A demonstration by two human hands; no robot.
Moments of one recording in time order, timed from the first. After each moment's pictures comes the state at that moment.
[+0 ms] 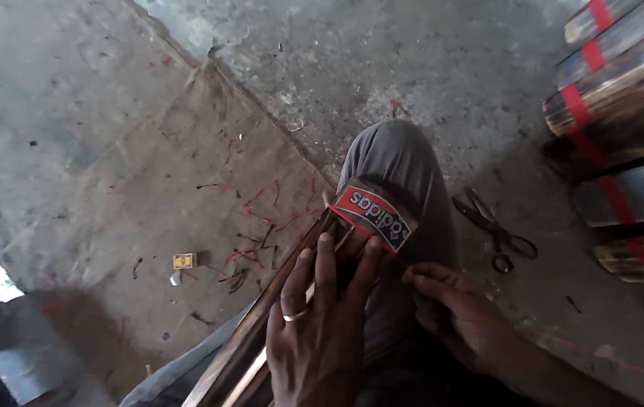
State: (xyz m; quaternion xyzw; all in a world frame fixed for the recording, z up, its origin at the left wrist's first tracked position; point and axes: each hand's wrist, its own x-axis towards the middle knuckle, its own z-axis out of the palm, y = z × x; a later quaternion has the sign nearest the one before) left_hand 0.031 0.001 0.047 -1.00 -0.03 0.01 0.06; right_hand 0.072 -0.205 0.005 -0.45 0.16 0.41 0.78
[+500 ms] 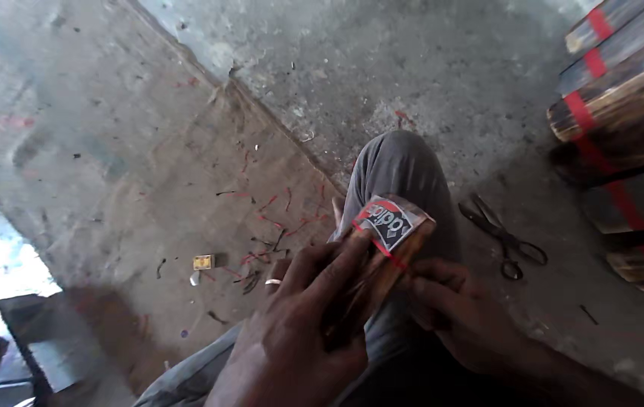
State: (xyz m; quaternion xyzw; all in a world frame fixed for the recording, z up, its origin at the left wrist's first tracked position) left_hand 0.056 0.054 0.105 -0.95 0.00 0.17 -0.28; right_hand 0.088 -0.186 0.033 -0.47 -0.01 0.36 0.81
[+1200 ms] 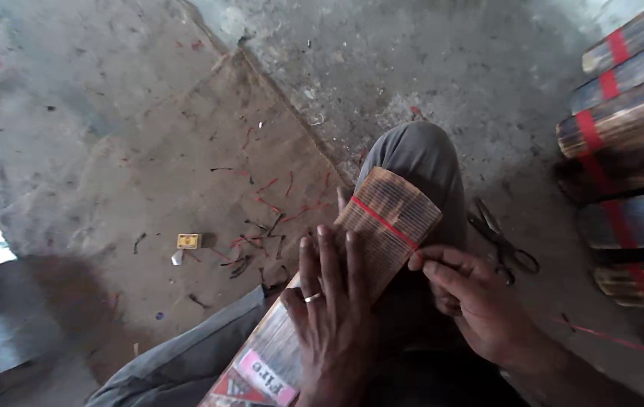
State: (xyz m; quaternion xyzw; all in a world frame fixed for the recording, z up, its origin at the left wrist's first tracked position) left_hand 0.014 -0.007 0.008 -0.99 -0.13 0.00 -0.02; right_hand 0.095 -0.193 0.025 -0.61 0.07 0.36 0.70
